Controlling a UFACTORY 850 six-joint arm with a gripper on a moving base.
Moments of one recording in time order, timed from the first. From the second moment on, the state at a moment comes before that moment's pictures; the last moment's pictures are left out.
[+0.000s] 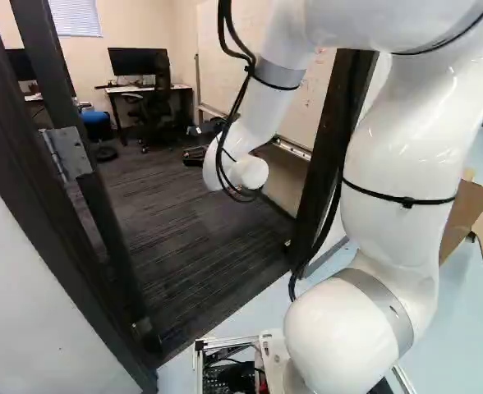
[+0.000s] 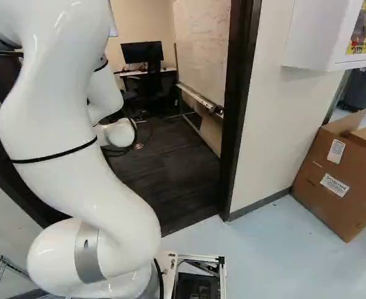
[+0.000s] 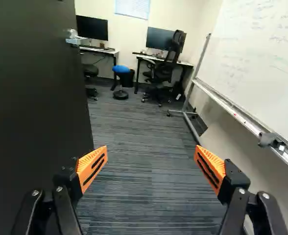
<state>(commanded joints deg) 17.6 -9.2 -32.0 -4.5 54.7 -5.5</state>
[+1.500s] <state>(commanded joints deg) 0.6 15.1 -6.0 -0.2 50.2 -0.2</state>
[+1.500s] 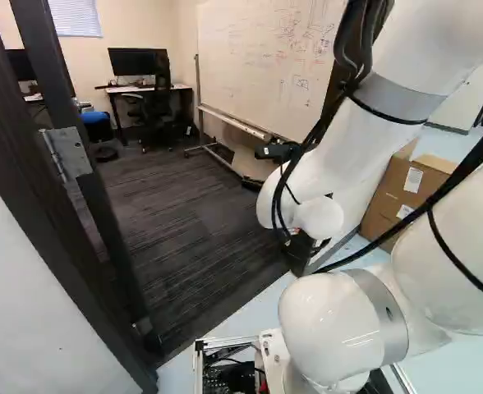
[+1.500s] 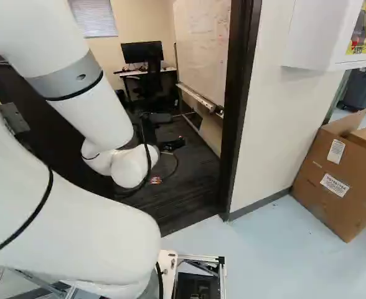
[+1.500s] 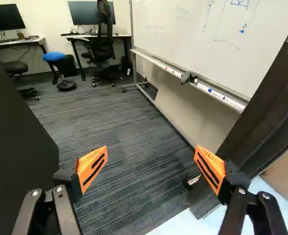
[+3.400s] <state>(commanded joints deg) 0.0 16.0 -5.0 0.0 50.0 0.0</state>
